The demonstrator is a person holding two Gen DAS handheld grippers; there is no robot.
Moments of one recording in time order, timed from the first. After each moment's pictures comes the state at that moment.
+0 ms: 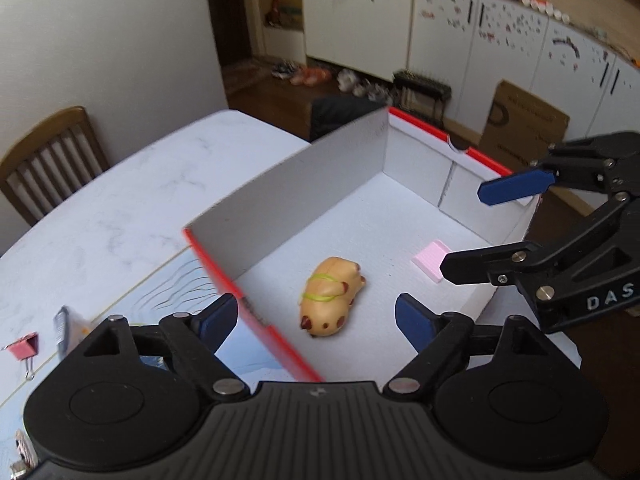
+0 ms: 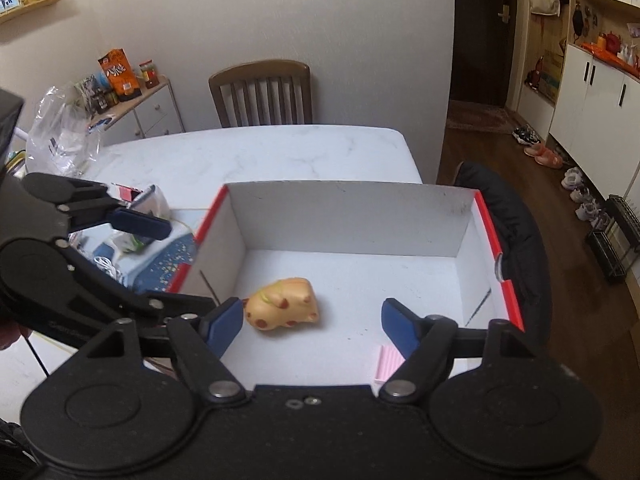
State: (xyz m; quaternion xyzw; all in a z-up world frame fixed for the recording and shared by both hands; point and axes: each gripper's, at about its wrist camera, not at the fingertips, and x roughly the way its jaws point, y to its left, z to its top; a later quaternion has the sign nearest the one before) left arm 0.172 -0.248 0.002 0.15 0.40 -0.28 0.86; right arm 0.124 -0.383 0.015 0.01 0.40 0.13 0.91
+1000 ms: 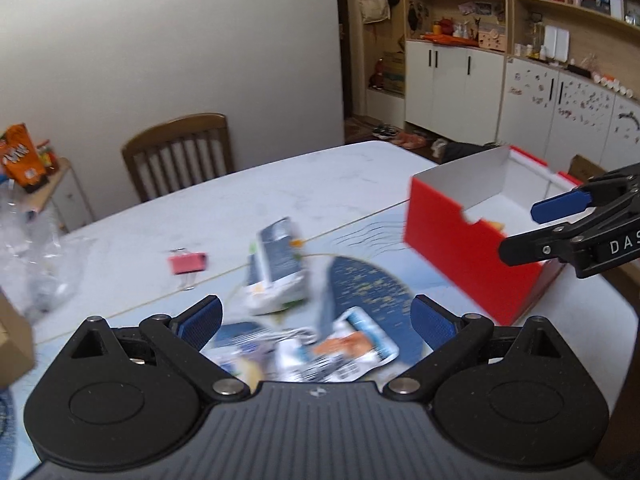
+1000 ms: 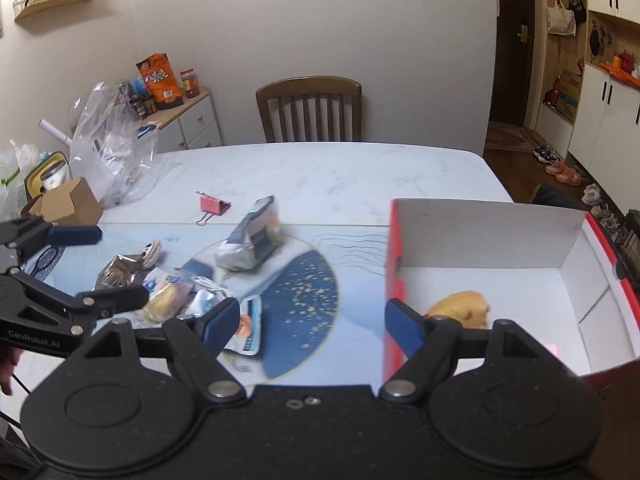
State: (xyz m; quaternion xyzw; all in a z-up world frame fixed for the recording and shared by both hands) left arm 0.086 -0.018 0.008 0.10 0.31 -0.16 0.93; right arm 0.088 -0.208 0.023 0.01 0.37 0.14 0.92
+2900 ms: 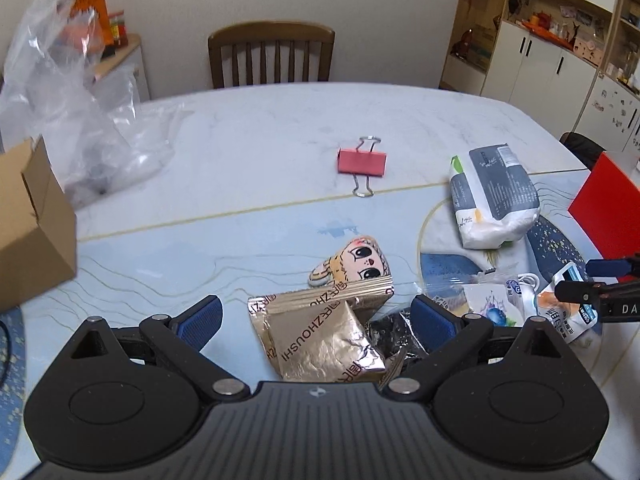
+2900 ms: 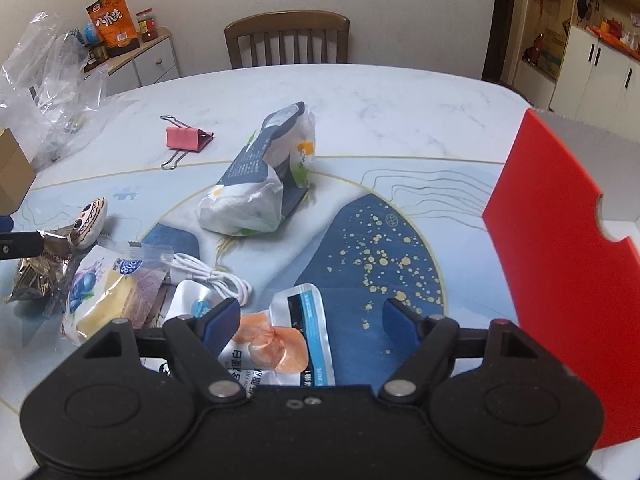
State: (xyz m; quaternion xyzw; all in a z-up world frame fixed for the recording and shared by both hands) left arm 0.189 0.169 -0.083 0.00 0.42 -0.08 0.90; right arm 0.172 -0.096 -0.096 0.00 0.44 0.07 0.90
